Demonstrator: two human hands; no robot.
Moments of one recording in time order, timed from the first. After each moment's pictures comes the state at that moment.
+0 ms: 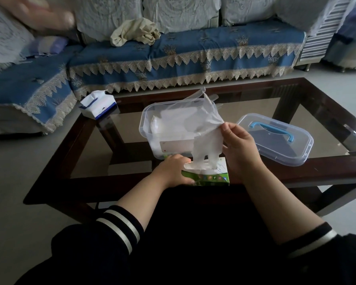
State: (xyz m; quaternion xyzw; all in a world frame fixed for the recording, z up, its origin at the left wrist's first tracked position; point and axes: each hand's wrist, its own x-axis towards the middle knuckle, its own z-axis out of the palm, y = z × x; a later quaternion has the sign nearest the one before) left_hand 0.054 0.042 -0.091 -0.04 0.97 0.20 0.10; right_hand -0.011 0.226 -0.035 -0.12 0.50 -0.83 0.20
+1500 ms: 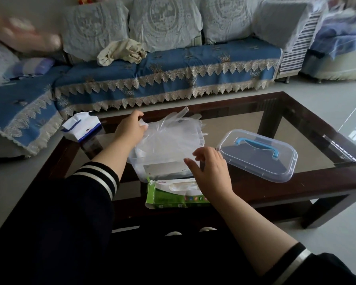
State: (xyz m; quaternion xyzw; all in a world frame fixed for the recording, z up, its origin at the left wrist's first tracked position) left_hand -0.051 -0.047 -0.007 -0.25 0.94 0.20 -0.15; right_hand -0.020 0.209 -0.064 -0.25 0.86 -0.44 -0.11
